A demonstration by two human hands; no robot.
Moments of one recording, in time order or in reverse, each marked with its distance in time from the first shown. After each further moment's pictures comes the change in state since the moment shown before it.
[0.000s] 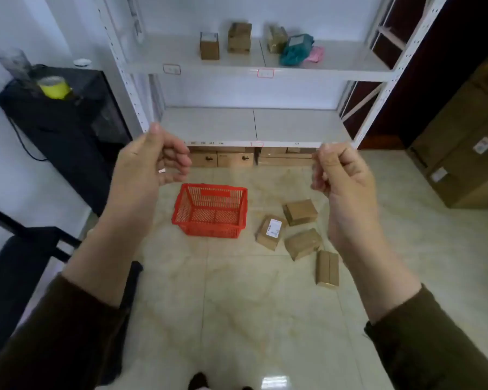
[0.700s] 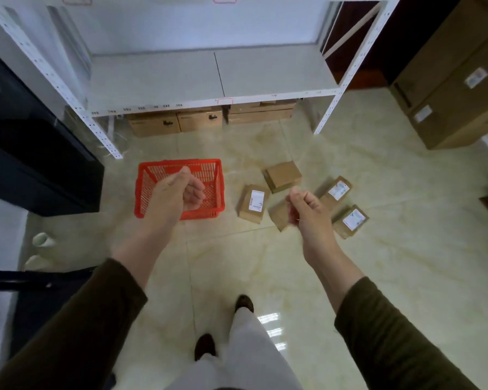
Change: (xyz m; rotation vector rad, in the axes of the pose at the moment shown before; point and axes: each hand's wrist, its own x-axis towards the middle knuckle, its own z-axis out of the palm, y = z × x) left_hand 0.158 -0.233 0.077 0.149 -0.188 -0.566; right_hand 0.103 0.234 -0.024 -0.130 0.227 0.597
